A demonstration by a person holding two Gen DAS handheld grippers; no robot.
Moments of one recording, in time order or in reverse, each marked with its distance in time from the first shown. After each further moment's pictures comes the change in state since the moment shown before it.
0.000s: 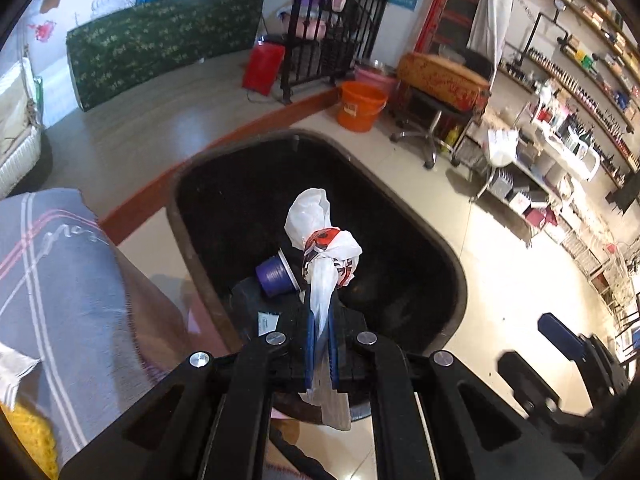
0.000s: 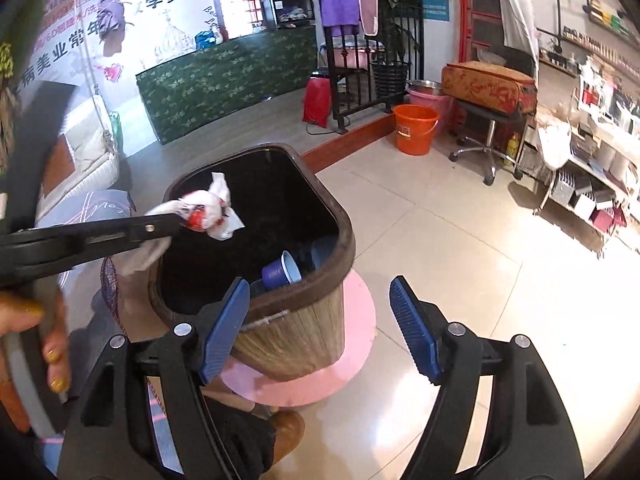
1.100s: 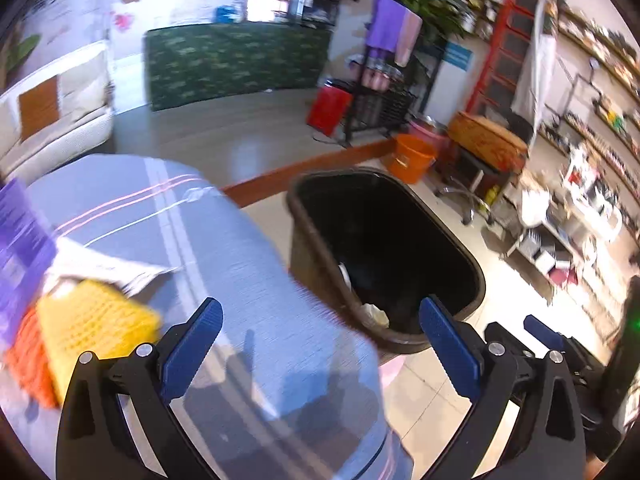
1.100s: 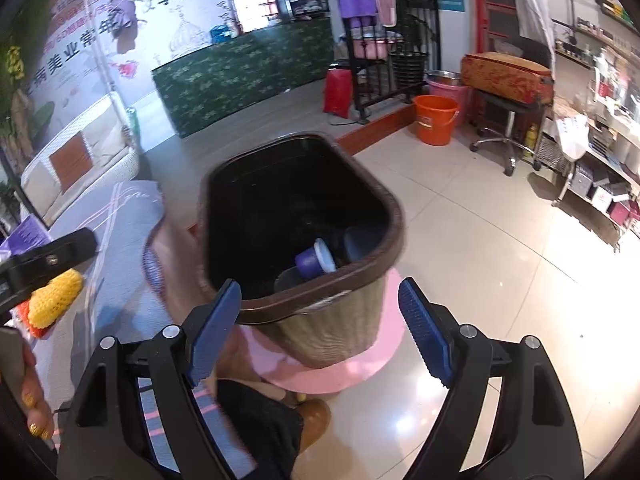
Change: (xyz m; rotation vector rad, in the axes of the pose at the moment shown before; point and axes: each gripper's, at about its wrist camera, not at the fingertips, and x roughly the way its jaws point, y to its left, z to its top) left arm -0.108 0.048 -0.048 -0.183 -0.205 0.139; right arm -0.007 0.032 -0.007 -0.008 0.033 0.083
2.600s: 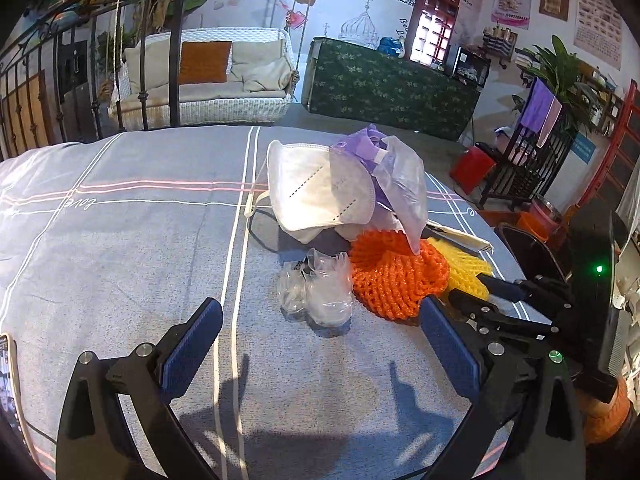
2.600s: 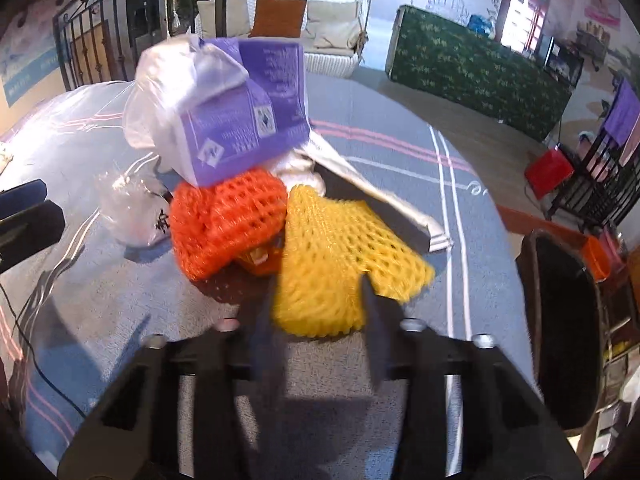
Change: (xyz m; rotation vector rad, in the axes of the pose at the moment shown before) left arm -0.132 0.181 -0.088 -0.334 -0.120 0.363; right arm 0.011 0.292 -0.040 -0.765 0.145 0.360
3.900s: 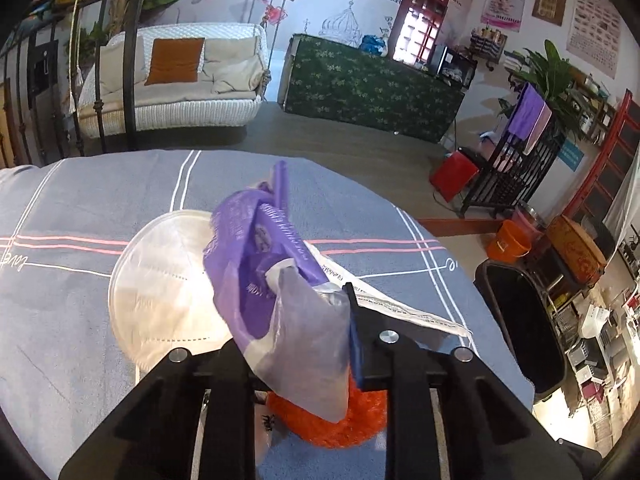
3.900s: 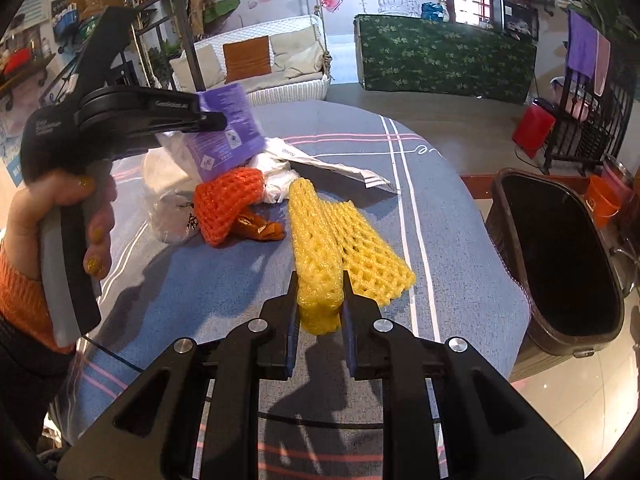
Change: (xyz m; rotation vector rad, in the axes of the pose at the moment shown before) left arm 0.053 -0.042 0.067 -0.003 0.001 -0.086; right arm -0.058 -0.031 -0.048 0.235 -0.114 0.065
